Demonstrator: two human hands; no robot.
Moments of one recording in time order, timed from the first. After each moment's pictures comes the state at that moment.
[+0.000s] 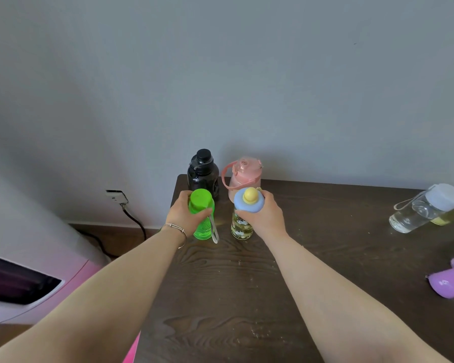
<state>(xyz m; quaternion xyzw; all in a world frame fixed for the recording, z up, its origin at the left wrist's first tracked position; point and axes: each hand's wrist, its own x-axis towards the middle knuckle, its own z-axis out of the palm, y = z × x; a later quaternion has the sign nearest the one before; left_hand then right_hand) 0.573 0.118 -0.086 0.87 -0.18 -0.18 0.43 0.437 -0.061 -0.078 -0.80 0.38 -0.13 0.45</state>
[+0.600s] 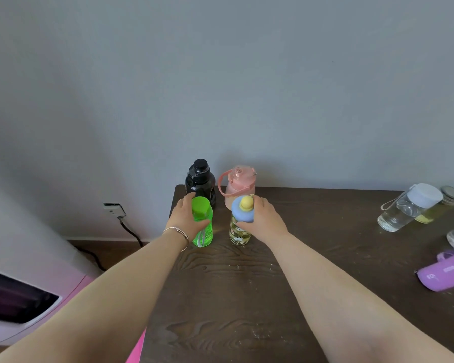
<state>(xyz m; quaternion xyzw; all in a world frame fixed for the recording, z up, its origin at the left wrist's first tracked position) 0.568 0.122 -0.066 0.89 -0.26 -0.16 0.32 0.426 -0.061 -0.064 -0.93 0.30 -0.03 0.23</state>
